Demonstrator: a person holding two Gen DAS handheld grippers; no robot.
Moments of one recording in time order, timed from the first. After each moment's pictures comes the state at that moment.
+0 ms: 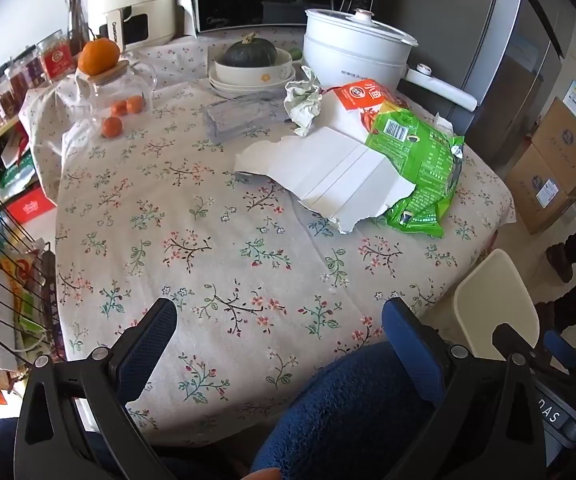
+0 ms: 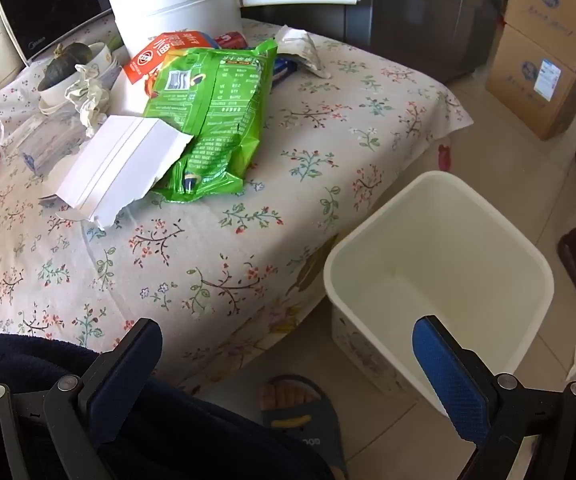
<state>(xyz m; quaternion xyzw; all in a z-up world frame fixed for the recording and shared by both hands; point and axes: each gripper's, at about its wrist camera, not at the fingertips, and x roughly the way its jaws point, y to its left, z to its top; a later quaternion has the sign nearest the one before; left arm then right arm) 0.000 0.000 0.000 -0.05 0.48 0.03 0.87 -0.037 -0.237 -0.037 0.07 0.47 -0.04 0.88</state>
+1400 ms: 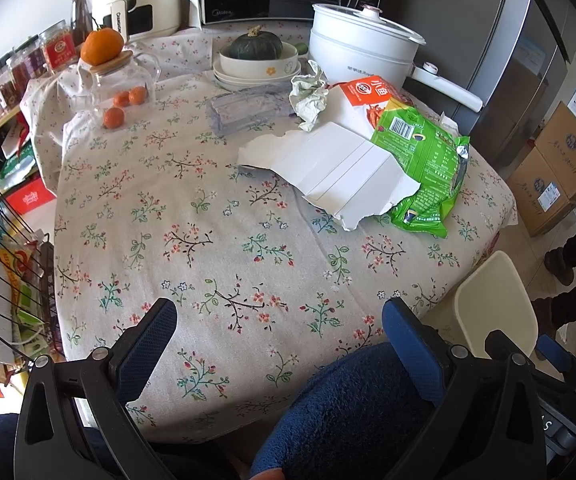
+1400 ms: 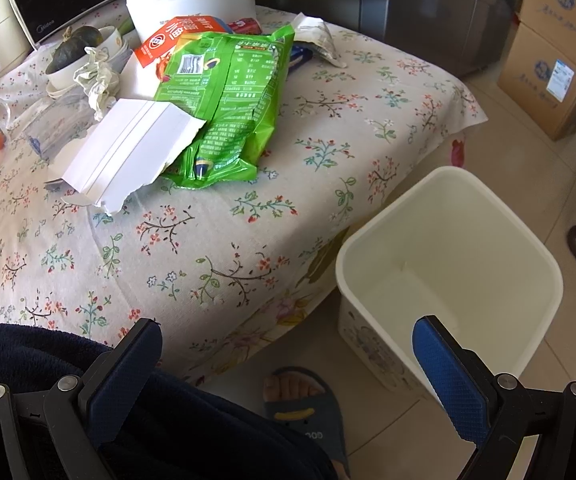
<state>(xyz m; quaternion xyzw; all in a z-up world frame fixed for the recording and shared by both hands) 0.002 0.003 -0.004 -0.06 0.49 0.04 0.87 -0.032 -0.230 -0.040 0.07 0.48 -0.03 0.87</state>
